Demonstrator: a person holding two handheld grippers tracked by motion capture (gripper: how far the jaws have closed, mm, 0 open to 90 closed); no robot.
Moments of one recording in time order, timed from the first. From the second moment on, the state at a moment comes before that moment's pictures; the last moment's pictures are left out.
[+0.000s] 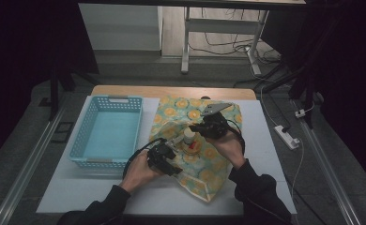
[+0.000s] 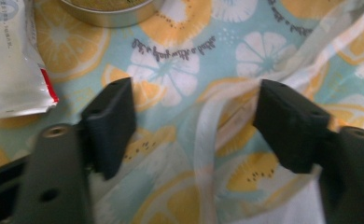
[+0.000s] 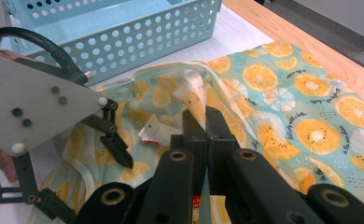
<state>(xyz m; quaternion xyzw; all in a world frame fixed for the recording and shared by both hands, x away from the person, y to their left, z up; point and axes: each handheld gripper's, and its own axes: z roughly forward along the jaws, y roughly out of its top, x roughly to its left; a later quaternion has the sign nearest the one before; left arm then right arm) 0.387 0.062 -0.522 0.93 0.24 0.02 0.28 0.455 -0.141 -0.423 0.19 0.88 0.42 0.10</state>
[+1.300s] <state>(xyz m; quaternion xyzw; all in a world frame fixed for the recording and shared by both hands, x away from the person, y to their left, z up) 0.376 0.059 -0.476 0.91 0.29 0.01 0.31 0.450 -0.144 -0.412 0.18 0.88 0.43 0.11</state>
